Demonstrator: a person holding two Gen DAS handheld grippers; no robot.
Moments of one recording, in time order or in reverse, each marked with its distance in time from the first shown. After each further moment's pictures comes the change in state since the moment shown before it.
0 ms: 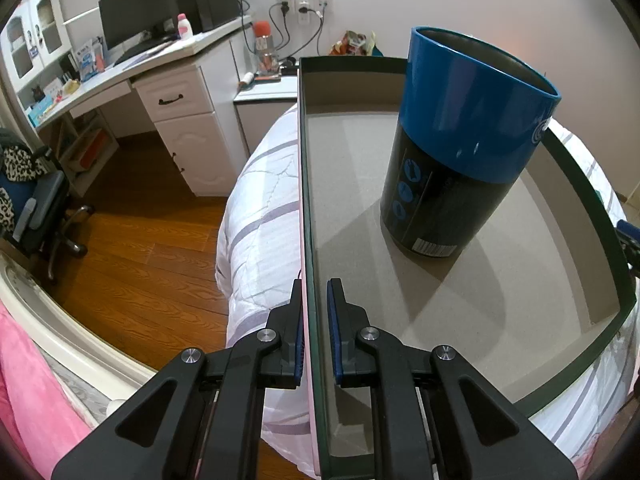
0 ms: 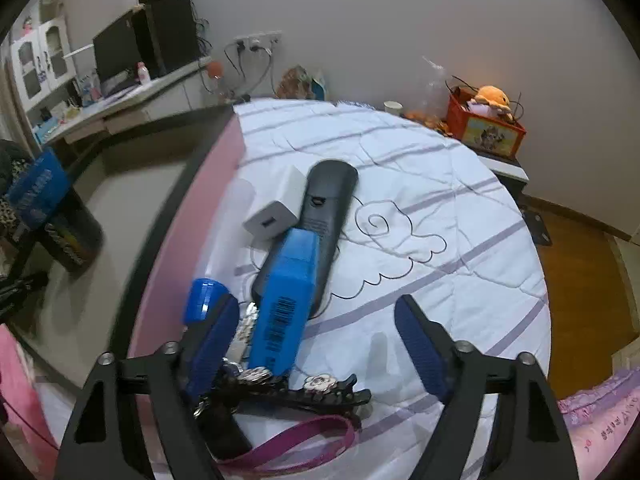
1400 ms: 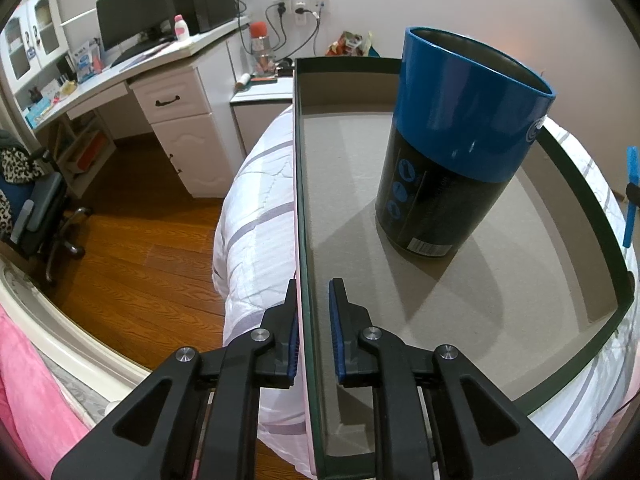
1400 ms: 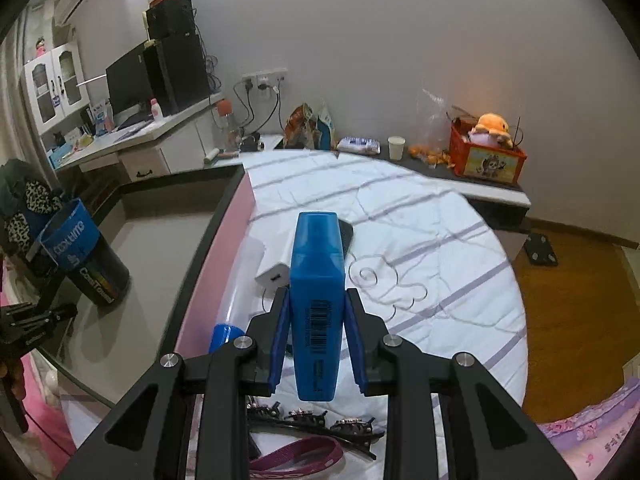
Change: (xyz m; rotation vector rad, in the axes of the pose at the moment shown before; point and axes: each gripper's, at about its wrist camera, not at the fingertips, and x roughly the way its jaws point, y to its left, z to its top) left arm -0.002 -0.003 0.001 0.002 -0.001 -0.011; right arm -0.041 -0.009 0.025 0.010 -0.135 0.047
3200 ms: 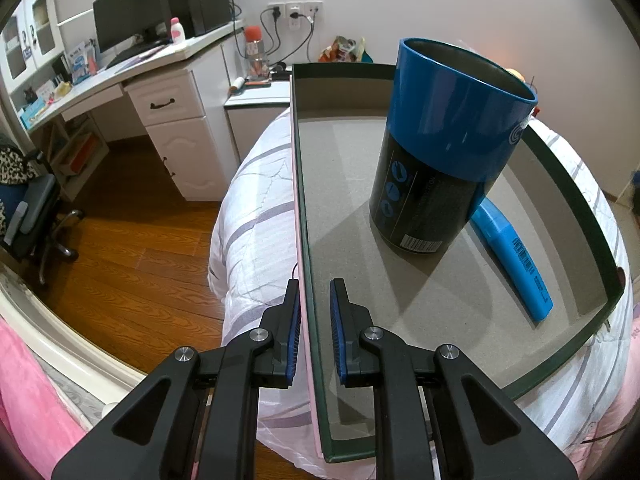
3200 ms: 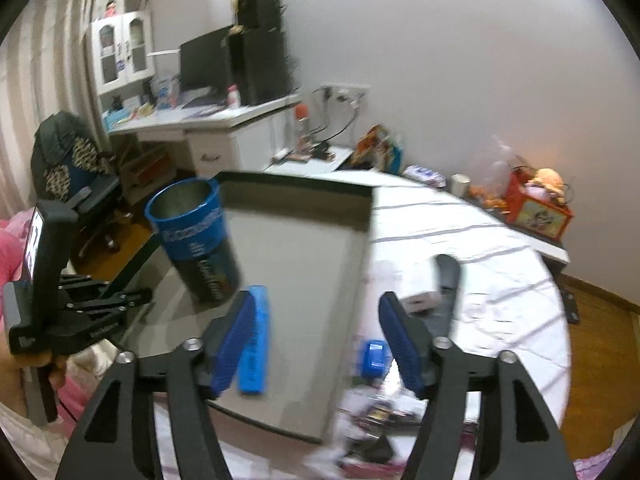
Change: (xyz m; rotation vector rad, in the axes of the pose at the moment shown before) left arm -0.006 0.007 -0.002 0.004 -0.016 -0.036; right arm -0.024 0.096 -0.003 -0.189 -0.053 0.106
